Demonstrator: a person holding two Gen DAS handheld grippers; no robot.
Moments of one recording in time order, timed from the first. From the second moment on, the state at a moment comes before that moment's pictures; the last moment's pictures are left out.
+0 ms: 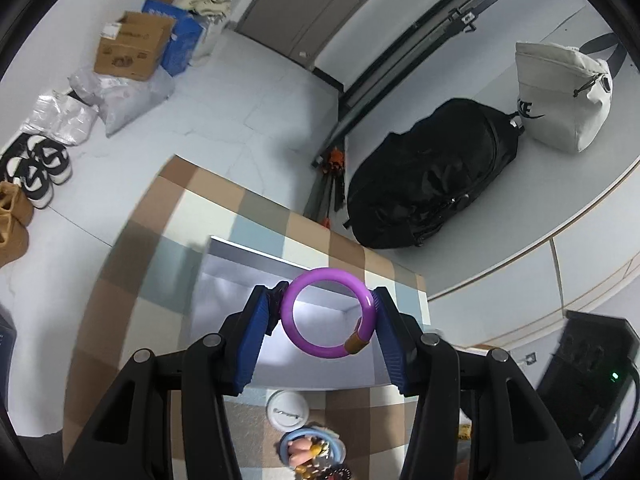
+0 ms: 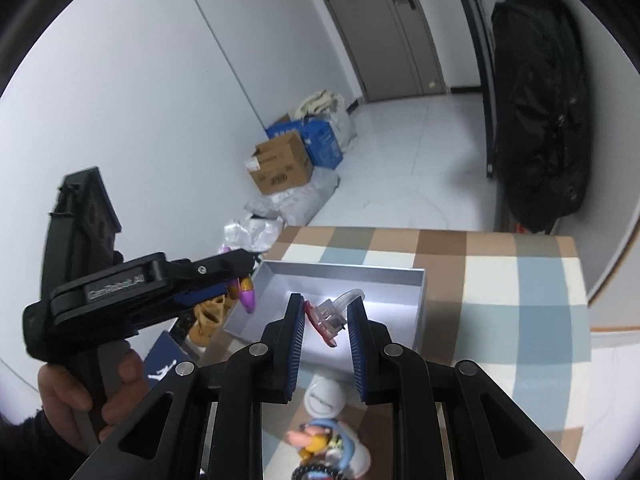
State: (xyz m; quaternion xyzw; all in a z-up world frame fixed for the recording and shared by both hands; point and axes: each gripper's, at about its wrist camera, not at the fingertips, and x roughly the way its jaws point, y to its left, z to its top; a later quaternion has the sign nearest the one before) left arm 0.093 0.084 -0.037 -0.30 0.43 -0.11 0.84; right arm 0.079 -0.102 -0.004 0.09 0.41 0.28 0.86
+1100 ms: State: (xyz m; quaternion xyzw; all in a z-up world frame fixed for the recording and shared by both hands) left arm 0.103 0.098 -0.050 -0.37 0.48 -0.14 0.79; right arm 0.094 -0.118 -0.025 0.11 0.42 0.28 0.86
